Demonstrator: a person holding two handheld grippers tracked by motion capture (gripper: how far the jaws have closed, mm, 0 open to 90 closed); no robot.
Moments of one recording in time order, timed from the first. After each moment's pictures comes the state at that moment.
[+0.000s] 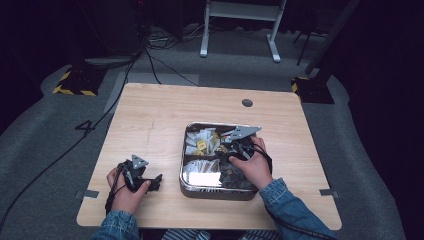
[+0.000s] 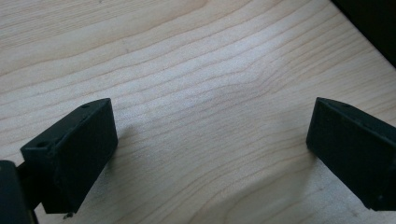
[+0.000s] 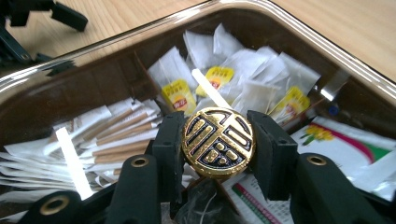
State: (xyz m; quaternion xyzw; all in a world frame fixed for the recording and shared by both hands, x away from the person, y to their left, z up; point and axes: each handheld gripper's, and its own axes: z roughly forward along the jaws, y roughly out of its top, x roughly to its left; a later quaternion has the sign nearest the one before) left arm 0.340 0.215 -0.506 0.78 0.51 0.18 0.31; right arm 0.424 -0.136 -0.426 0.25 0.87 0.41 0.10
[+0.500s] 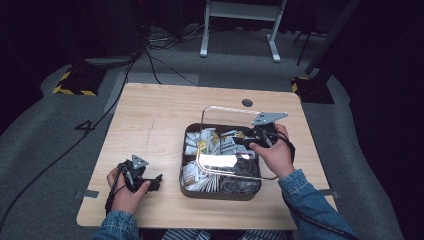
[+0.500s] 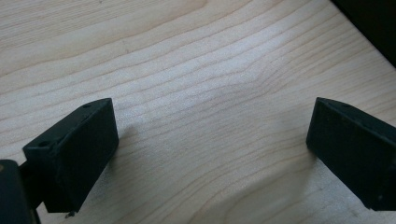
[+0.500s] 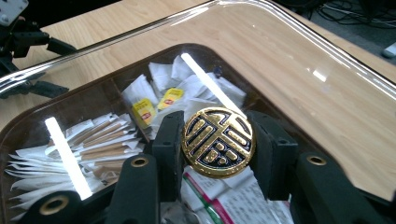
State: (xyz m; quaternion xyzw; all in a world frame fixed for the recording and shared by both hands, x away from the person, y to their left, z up) left arm 0.340 0.215 -0.506 0.78 0.51 0.18 0.31; right arm 0.435 -0.187 -0.375 0.27 0.86 0.42 0.13
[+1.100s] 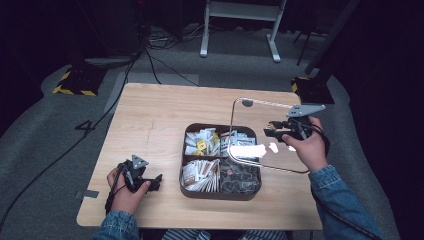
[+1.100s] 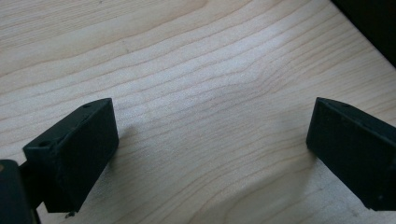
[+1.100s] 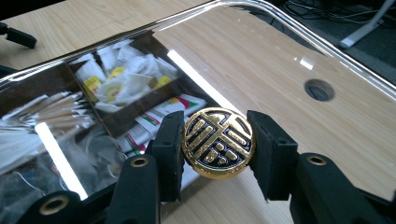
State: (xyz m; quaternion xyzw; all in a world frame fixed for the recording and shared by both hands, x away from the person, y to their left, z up) left arm 0.340 0.215 -0.506 0.78 0.51 0.18 0.31; right arm 0.446 -0.273 -0.350 0.29 0.85 0.41 0.16
